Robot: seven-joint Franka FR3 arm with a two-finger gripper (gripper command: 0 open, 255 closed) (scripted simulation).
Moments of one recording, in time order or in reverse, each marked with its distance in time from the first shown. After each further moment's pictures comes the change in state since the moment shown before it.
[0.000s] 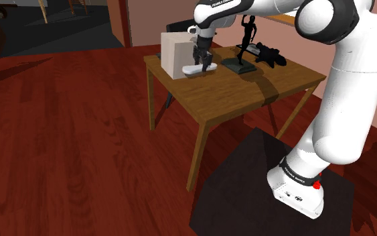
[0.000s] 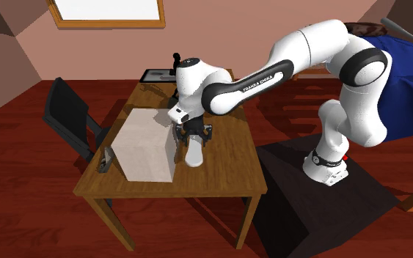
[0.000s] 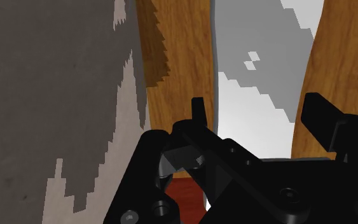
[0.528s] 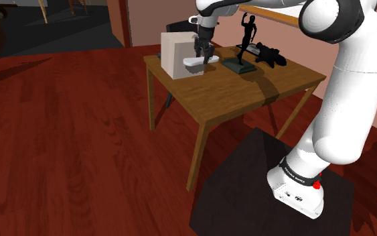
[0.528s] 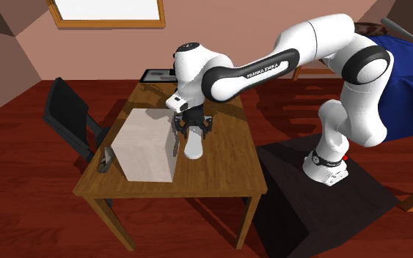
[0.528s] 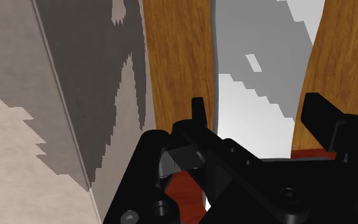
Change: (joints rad) arm 0.000 -0.025 -0.005 0.077 -0.012 -0.101 0.008
